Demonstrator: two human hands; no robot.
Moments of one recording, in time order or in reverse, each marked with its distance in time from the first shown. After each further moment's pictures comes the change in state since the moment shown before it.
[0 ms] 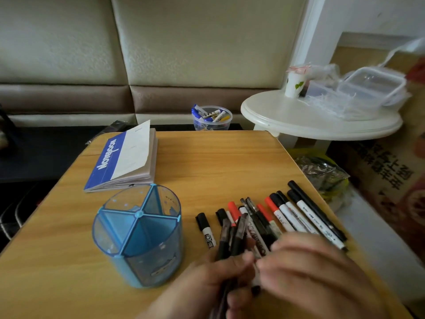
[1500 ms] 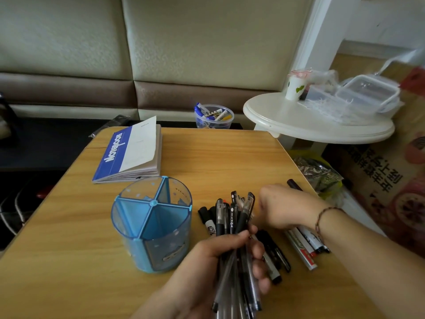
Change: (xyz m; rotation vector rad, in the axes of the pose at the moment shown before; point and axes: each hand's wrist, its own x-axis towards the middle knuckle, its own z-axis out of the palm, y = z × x) left_hand -0.012 0.012 0.014 -0.110 -0.198 0.025; right_hand 0.097 0.064 0.025 -0.257 -0.970 0.832
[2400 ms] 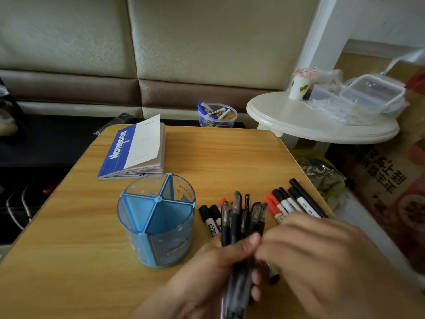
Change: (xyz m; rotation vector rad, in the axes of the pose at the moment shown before) left_hand 0.002 -0.011 -0.012 0.300 0.036 0.106; right_hand -0.109 0.000 0.037 -0.162 0.890 -0.771
